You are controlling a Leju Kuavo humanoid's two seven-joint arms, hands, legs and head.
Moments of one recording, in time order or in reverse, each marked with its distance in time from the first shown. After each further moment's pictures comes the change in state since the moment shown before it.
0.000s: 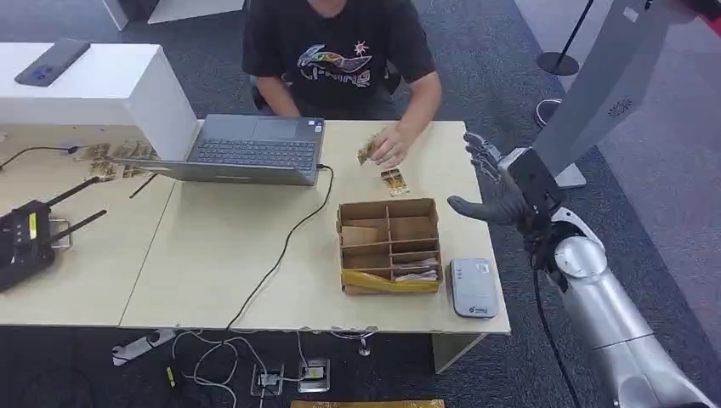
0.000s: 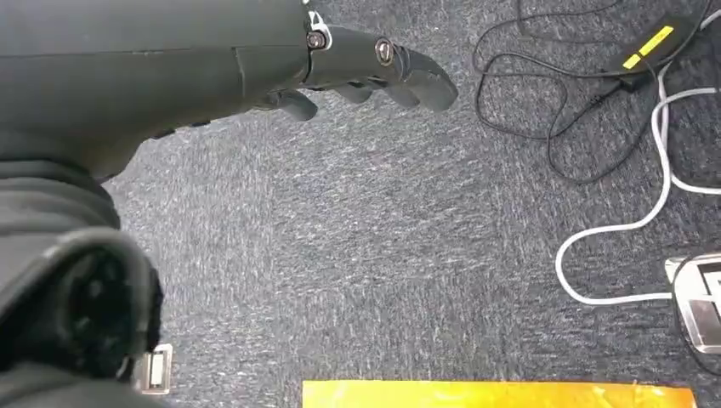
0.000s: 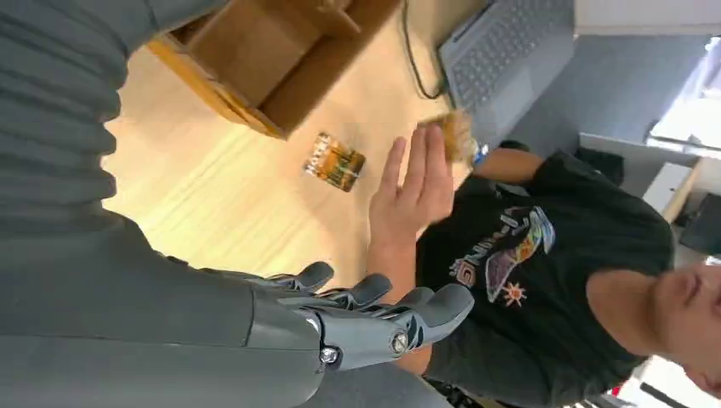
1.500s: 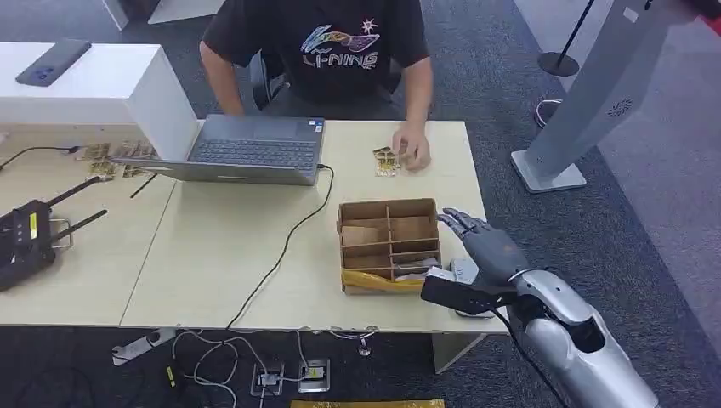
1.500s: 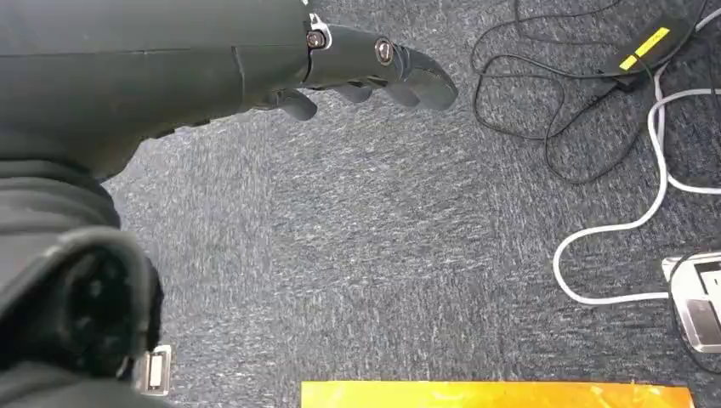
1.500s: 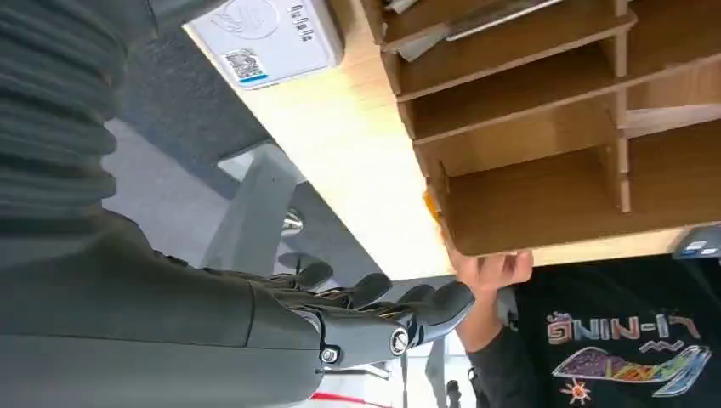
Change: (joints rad) left arm -0.005 -0.009 0.000 0.000 -0.011 0.015 0.008; right arm 0.268 -0.071 0.077 -0.338 0.866 0.023 0.162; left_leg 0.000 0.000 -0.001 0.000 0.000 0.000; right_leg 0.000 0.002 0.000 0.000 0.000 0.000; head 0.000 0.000
